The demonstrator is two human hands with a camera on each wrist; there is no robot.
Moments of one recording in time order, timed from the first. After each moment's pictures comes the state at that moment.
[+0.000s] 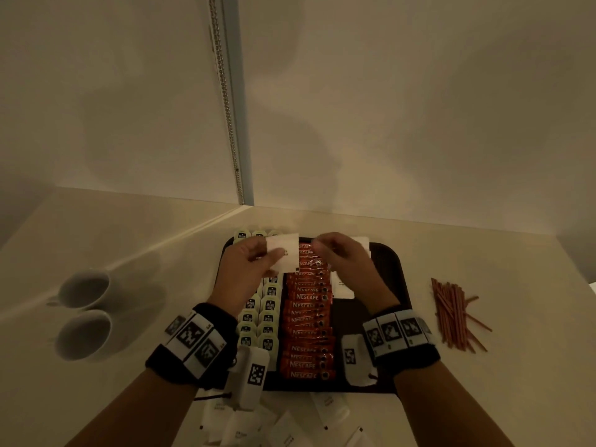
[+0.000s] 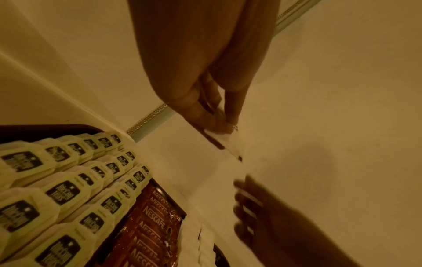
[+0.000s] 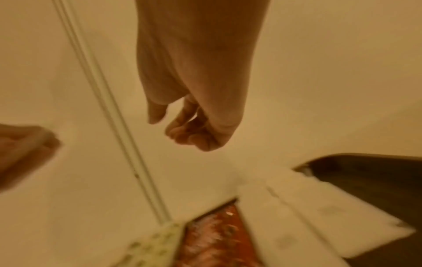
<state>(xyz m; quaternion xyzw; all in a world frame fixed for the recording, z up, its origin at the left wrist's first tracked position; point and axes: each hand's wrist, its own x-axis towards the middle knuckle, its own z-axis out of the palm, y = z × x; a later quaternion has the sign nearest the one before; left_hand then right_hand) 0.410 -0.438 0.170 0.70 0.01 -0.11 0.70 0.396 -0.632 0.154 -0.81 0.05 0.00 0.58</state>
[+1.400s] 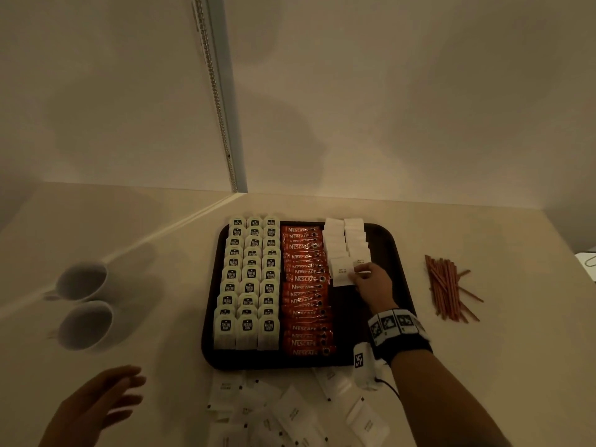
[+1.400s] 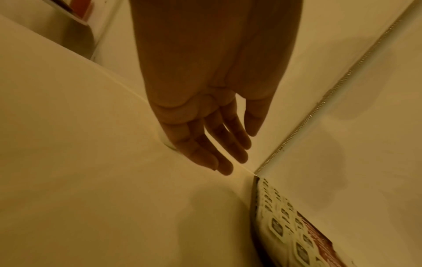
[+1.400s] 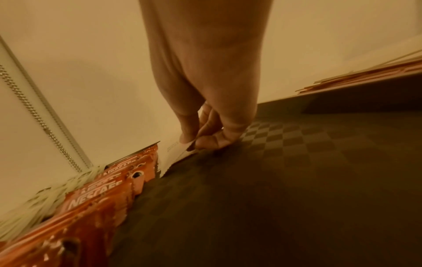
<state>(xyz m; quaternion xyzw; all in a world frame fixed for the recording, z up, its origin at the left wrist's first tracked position) 0.281 -0.213 0.076 0.76 0.21 -0.17 0.59 0.359 -0.684 0.041 -0.81 0.37 0.01 0.45</state>
